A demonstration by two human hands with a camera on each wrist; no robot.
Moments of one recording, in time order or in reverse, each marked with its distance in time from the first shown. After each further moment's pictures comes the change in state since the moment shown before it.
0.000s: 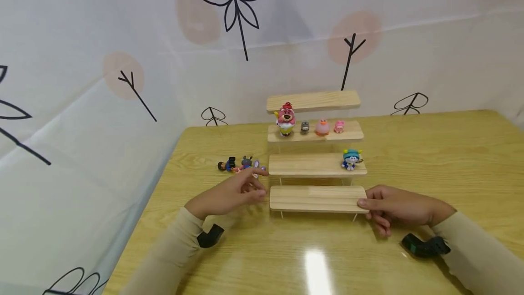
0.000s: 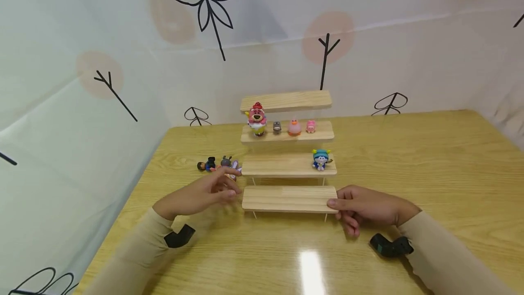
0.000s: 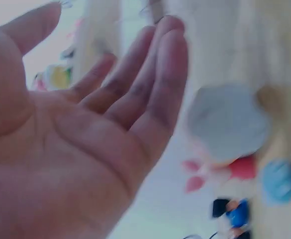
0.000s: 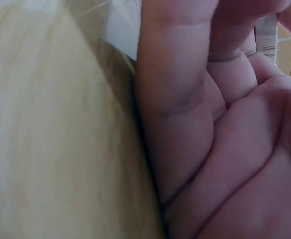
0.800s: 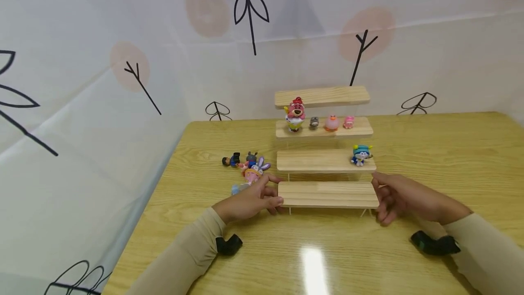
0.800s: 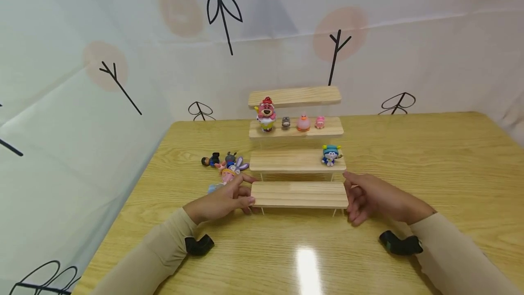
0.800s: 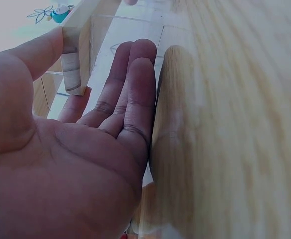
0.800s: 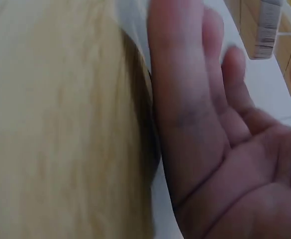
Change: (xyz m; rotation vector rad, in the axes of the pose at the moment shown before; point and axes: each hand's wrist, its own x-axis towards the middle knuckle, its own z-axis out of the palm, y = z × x) left_hand 0.023 -0.039 0.037 -0.286 -0.056 -0.070; right_hand -0.003 -0.011 -0.007 -0.009 0.278 0.097
